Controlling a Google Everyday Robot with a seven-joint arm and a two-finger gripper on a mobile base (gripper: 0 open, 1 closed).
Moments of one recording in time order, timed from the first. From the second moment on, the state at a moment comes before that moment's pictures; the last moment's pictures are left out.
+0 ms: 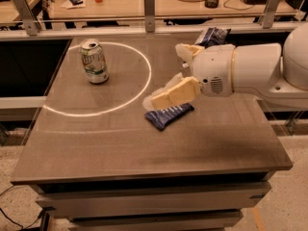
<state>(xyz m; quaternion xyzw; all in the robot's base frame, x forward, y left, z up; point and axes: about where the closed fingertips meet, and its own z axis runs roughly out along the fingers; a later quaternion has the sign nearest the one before) 0.495 -0.025 0.957 -0.45 0.67 0.30 0.50</state>
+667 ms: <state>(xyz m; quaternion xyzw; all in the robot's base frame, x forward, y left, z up) 0.541 0.006 0.940 -0.42 0.67 0.29 0.53</state>
